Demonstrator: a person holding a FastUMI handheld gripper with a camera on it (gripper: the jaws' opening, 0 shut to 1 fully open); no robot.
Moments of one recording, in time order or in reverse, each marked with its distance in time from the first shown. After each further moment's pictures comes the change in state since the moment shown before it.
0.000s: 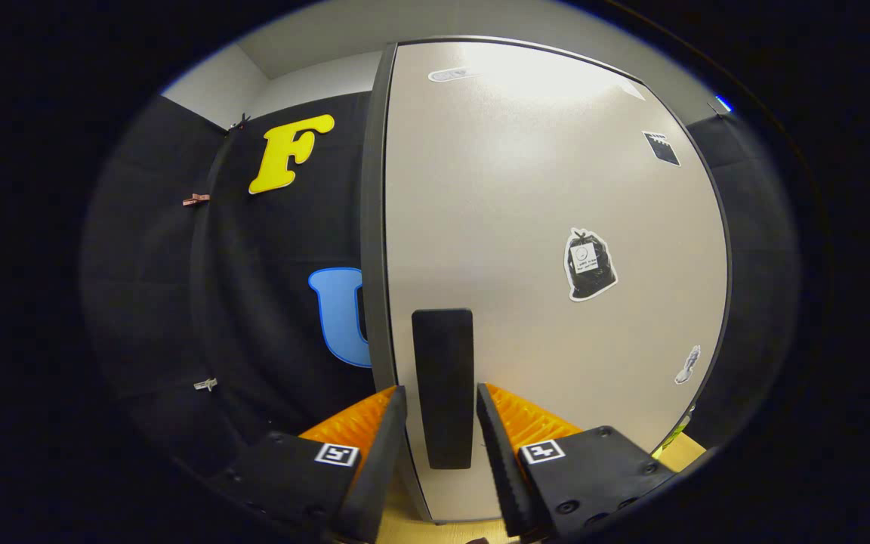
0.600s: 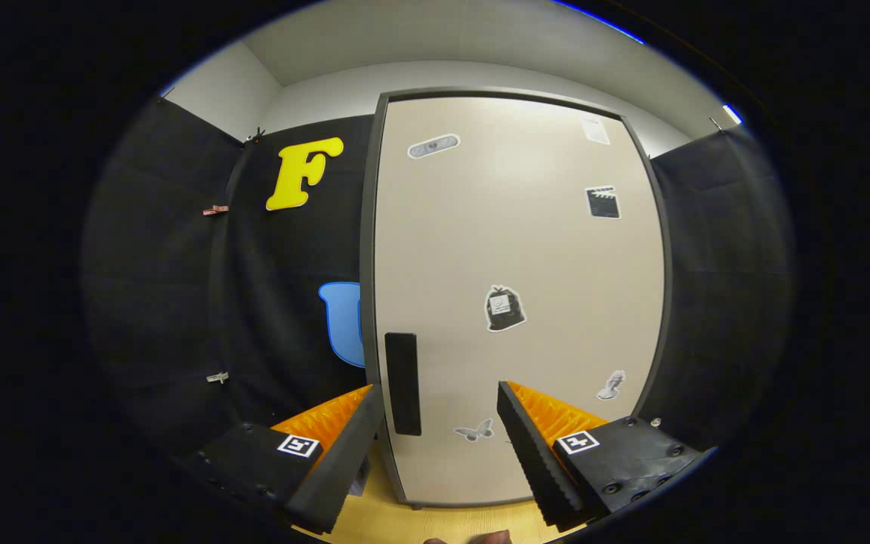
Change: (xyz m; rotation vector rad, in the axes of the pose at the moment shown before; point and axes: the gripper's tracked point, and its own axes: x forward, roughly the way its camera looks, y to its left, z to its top) arm -0.084 -0.030 0.038 -0.048 -0.026 0.041
